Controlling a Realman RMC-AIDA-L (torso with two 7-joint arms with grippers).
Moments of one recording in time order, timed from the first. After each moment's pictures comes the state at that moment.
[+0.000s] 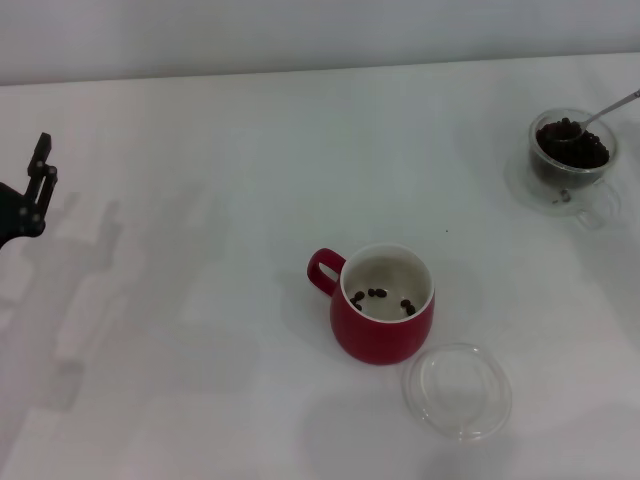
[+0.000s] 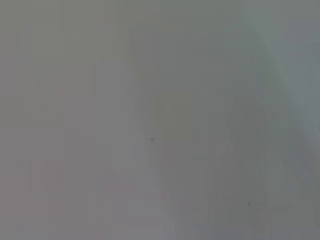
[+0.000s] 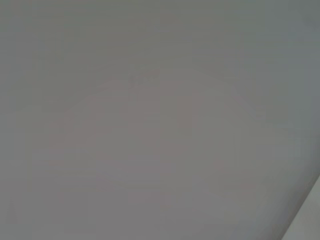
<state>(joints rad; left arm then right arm) -0.39 -2.08 2.67 0.14 -1.03 1.41 0.17 0.40 1.98 -0.22 -0.31 1.63 1.09 -1.25</state>
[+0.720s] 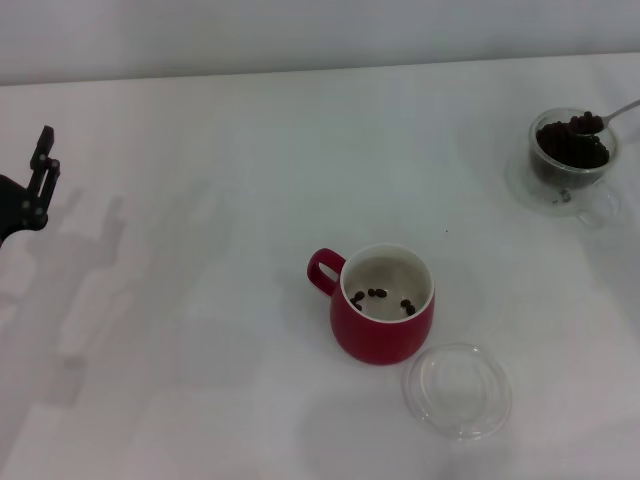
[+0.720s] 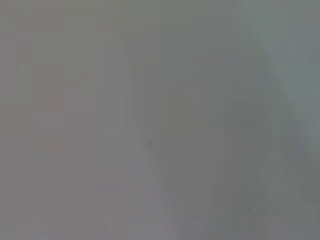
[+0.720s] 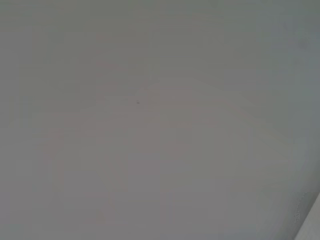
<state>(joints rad) -0.40 -2.08 2.67 0.14 -1.03 1.41 0.17 0.37 1.98 -0.22 -0.31 1.68 1.15 -1.25</state>
